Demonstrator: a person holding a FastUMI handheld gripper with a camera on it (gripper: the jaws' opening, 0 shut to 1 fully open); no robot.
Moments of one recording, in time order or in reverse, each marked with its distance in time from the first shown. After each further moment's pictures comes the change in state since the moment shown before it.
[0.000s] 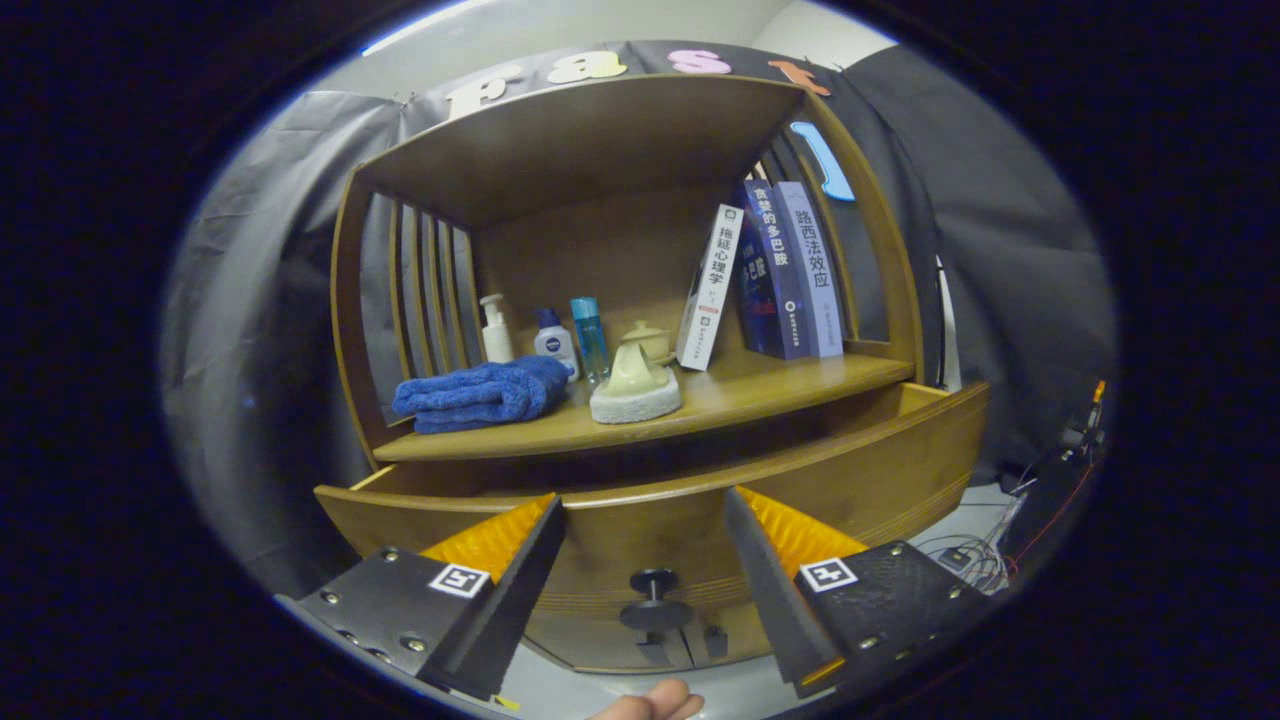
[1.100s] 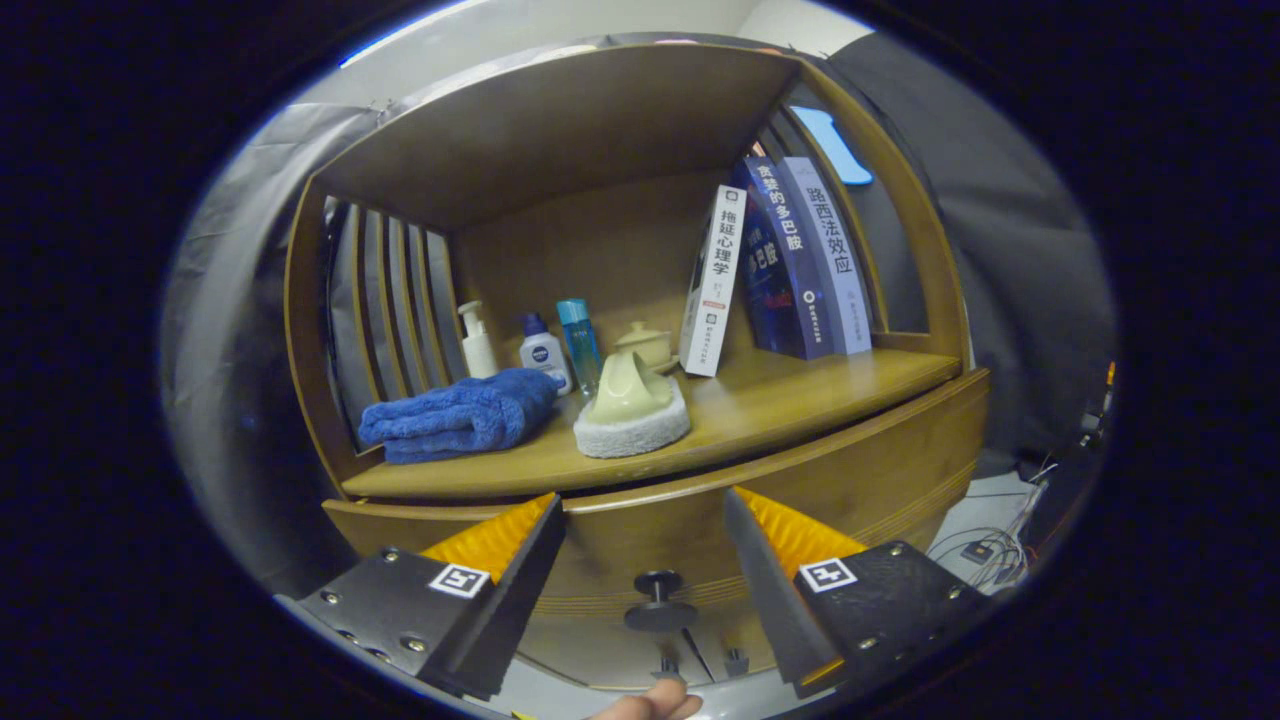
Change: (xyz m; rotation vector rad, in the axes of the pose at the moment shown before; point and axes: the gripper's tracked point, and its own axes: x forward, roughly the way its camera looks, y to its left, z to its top) arm 0.060 0.004 0.007 0.052 0.009 -0.003
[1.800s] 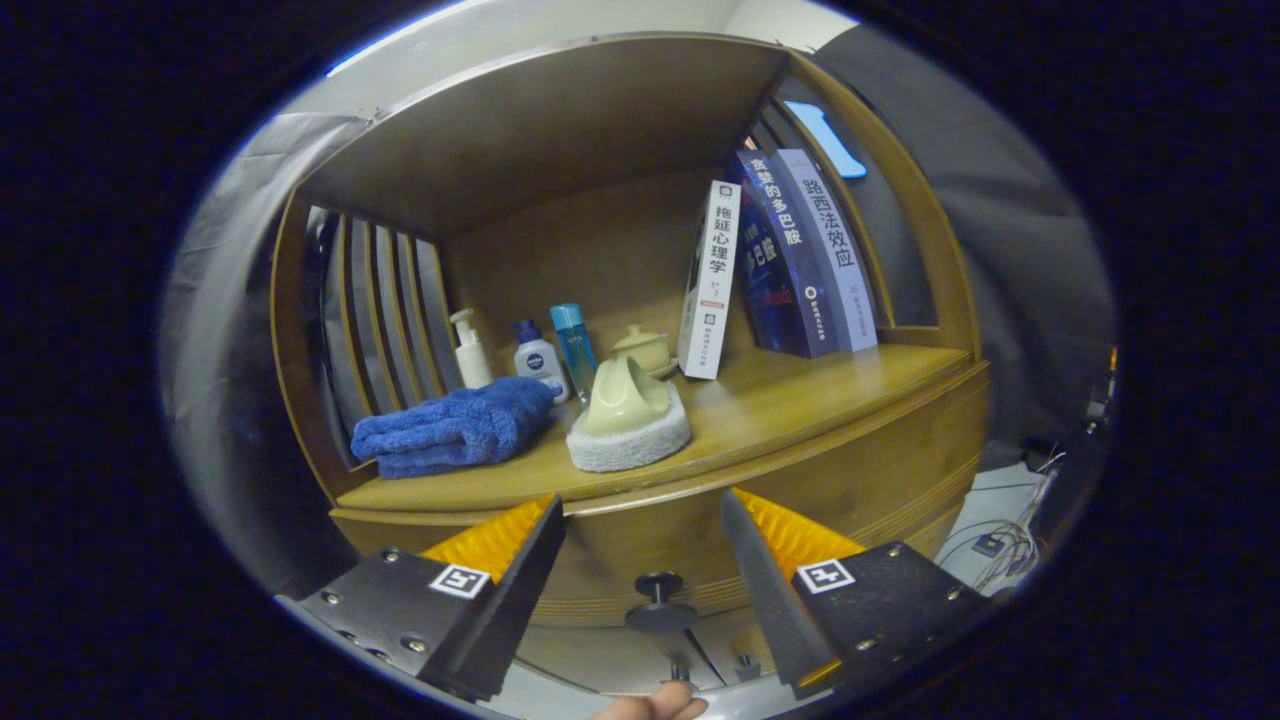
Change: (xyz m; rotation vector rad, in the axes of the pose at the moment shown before) arm 0.010 0.002 0.002 0.012 0.008 -0.016
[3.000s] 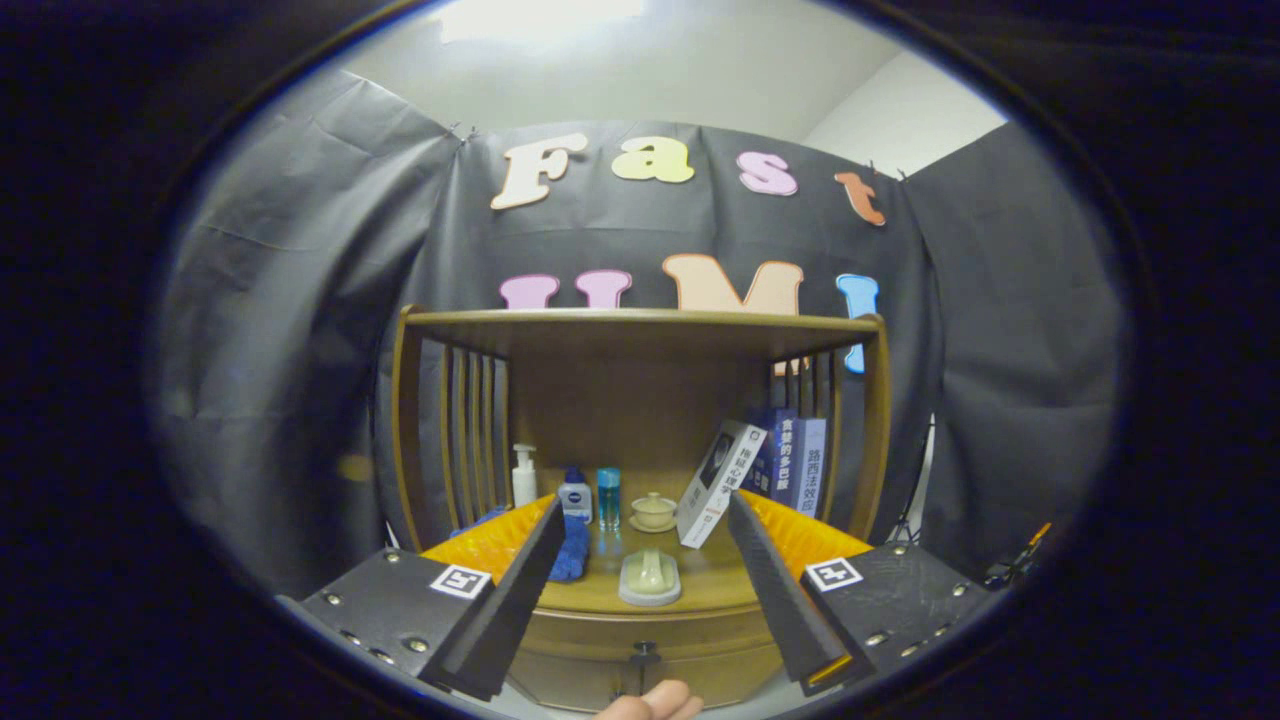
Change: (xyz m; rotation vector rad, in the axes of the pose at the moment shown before) arm -0.167 0.080 0.227 -0.254 -0.280 -0.020
